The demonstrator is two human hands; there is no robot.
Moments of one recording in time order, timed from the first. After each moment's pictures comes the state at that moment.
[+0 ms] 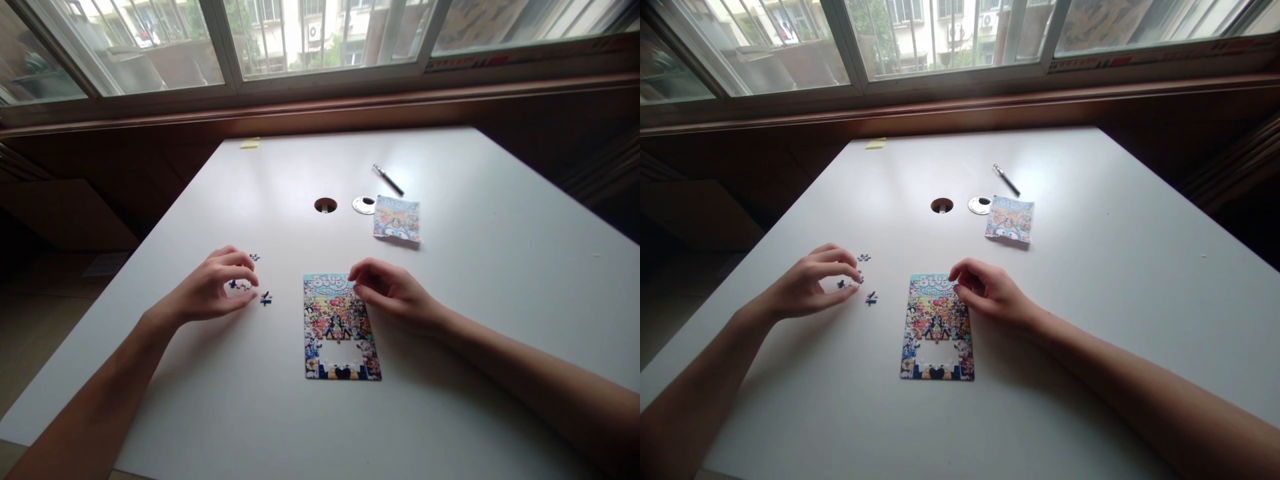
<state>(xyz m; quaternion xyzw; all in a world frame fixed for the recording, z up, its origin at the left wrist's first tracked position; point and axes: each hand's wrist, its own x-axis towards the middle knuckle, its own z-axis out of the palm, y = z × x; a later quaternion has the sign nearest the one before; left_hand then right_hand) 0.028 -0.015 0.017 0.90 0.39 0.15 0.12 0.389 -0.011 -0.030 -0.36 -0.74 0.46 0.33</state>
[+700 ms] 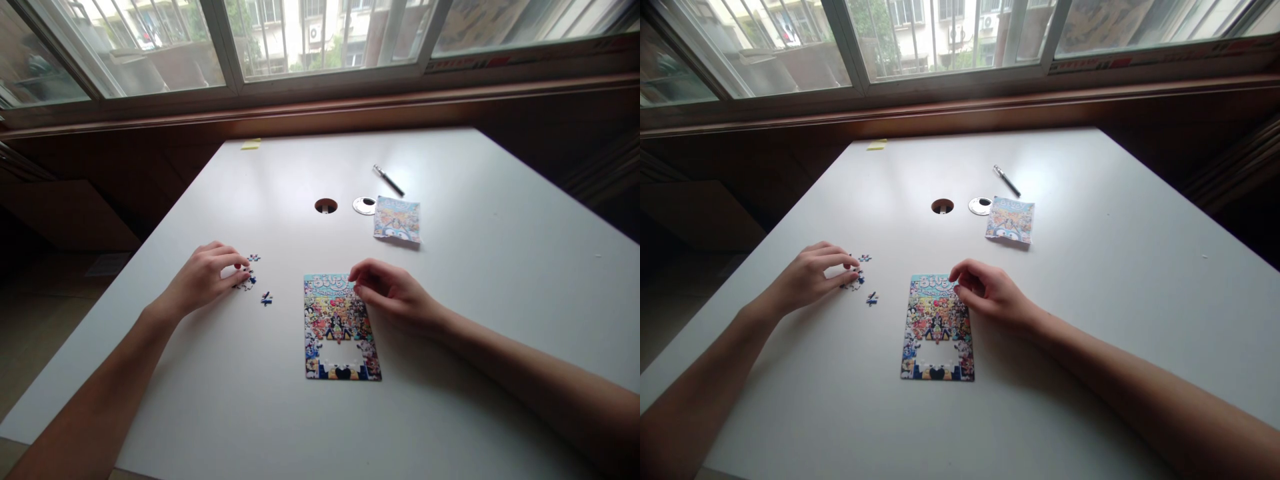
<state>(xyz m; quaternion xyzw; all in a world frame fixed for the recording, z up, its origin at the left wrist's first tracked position) 0.004 0.002 -0.004 0.87 0.47 0.14 0.03 0.388 -0.012 -0.029 -0.36 -0.74 0.46 0.33</state>
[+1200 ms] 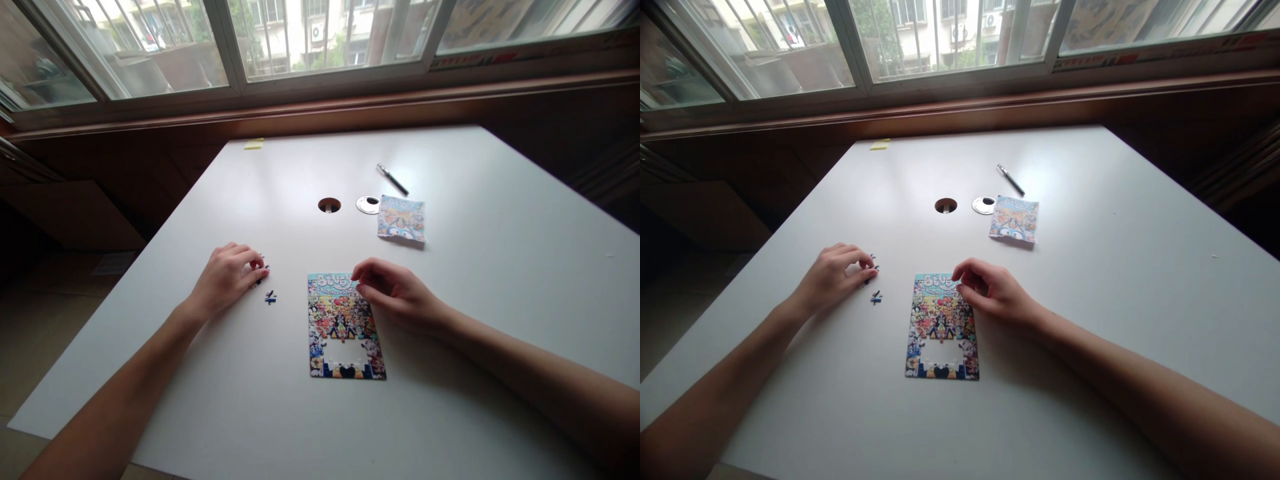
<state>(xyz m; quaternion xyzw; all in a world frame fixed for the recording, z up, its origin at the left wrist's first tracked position) 0.039 -0.004 -0.008 0.83 0.52 0.17 0.06 0.387 -0.011 -0.025 -0.36 -0.75 0.45 0.32</state>
